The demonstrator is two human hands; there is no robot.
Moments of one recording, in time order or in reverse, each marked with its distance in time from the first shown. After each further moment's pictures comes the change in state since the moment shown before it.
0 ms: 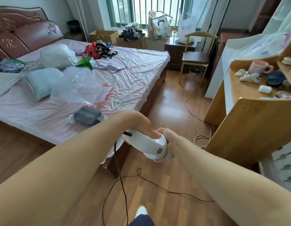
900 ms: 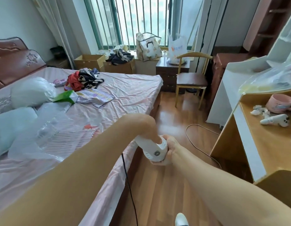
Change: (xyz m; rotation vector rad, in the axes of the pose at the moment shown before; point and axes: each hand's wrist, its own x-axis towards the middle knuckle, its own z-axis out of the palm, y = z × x) left_hand 0.228 -0.001 -0.316 0.196 0.338 0.055; right_hand 0.164 -0.359 -0.024 0.333 -0.046 -0.054
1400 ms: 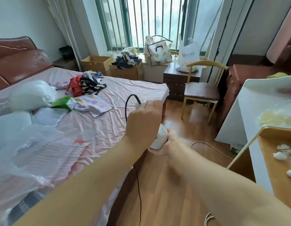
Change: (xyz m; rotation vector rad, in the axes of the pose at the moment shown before) left_hand 0.176 0.009 -0.081 0.220 1.137 -0.140; right_hand 0.067 -0.225 0.018 0.168 -0.007 0.012
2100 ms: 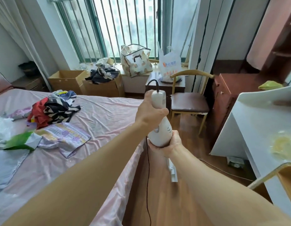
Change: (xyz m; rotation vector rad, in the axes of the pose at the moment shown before) left_hand 0.259 -0.012 0.185 -1.402 -0.437 -0.527; right_hand 0.115 -0.213 0.081 0.424 -0.169 -0.175
